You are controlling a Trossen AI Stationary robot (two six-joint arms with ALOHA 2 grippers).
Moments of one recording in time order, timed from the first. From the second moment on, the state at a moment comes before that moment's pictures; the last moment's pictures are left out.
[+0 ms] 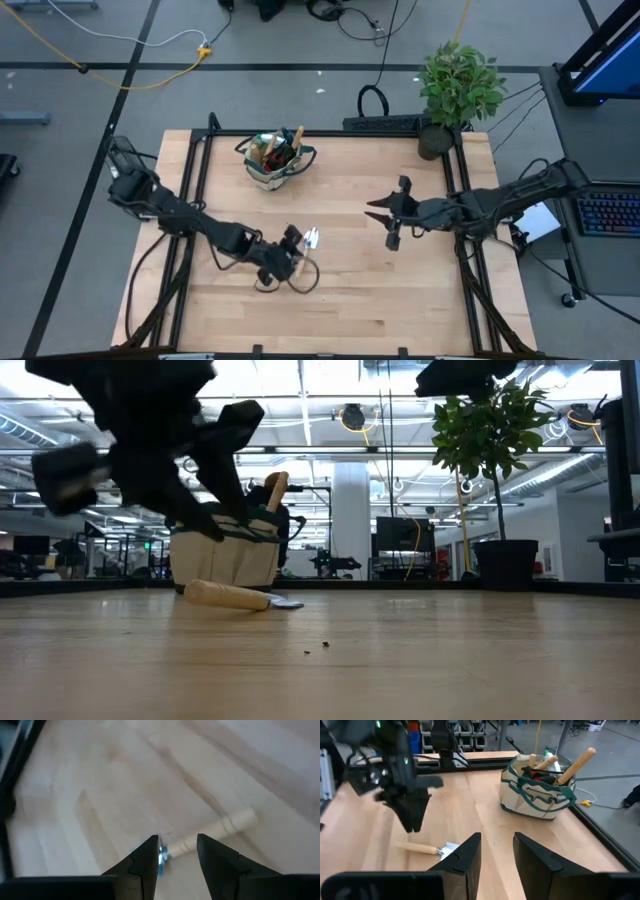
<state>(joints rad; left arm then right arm) -0.39 1.58 0.86 -0.15 -0.29 0.54 0.29 1.04 0.80 -0.17 0.51 0.17</state>
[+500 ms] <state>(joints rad) -0.37 1.66 0.89 -0.13 -0.24 1.03 0.33 0.98 0.75 -0.15 0.52 0.25</state>
